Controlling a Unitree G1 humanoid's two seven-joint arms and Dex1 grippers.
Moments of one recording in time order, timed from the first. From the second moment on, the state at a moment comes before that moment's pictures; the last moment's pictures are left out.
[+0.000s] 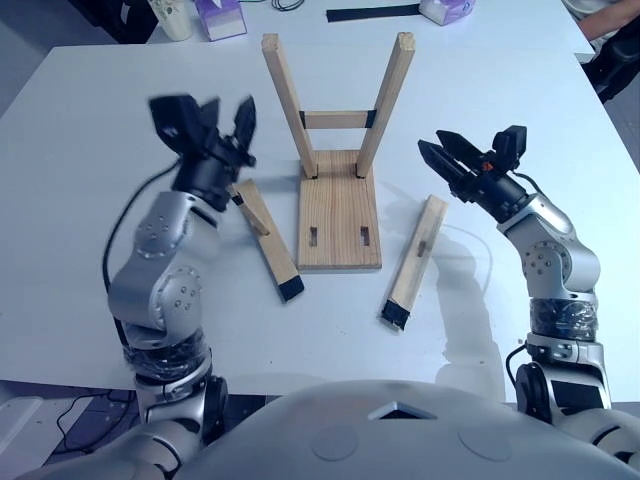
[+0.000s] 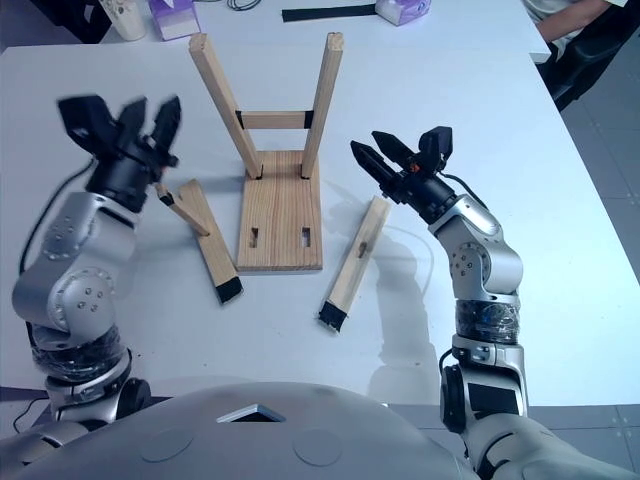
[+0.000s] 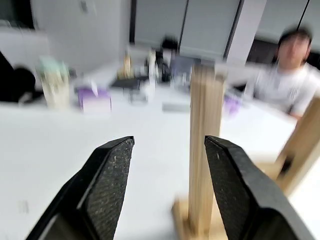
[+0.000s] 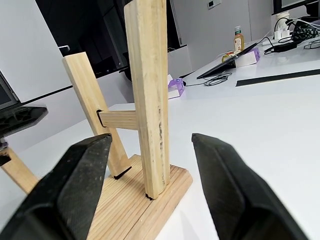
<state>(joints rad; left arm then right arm) -0.08 0.22 0.11 -0.59 -0.45 0.71 0.04 -0.22 -0.29 -0.16 0.01 0.59 0.40 0.74</state>
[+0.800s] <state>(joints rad) 0.35 0.20 0.39 -0.85 -0.71 1.21 0.22 -0.06 -0.28 -0.20 -0.11 0.59 0.39 0.66</state>
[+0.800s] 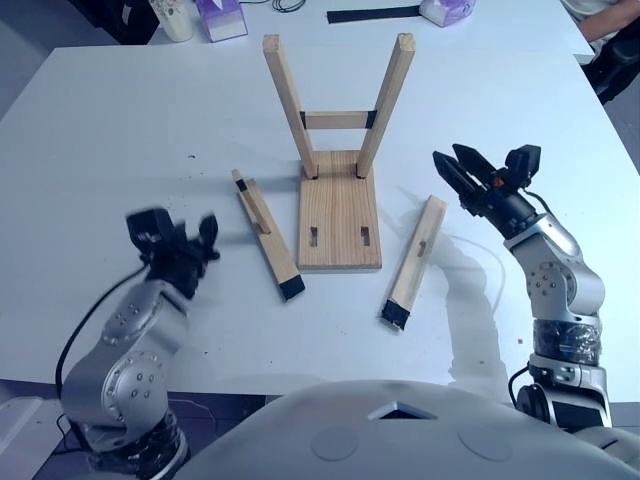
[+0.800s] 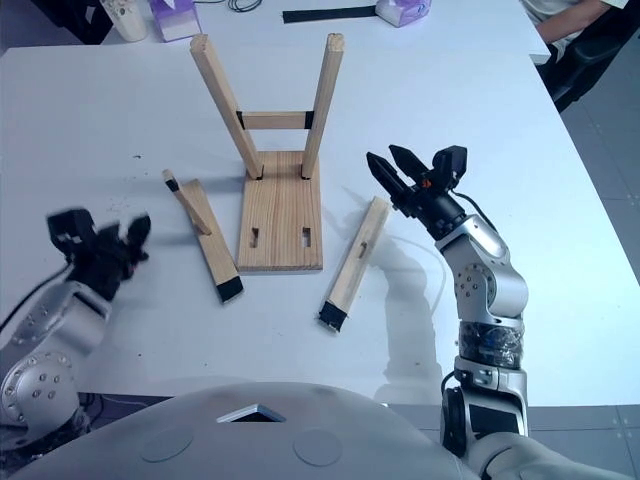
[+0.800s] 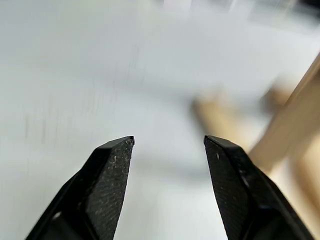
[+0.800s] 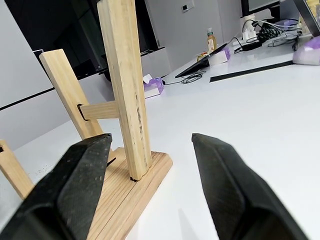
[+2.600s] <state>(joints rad) 0.10 0.20 0.14 -0.82 -0.39 1.58 0.06 -0.06 -0.22 -0.05 -0.11 0.60 0.46 0.63</state>
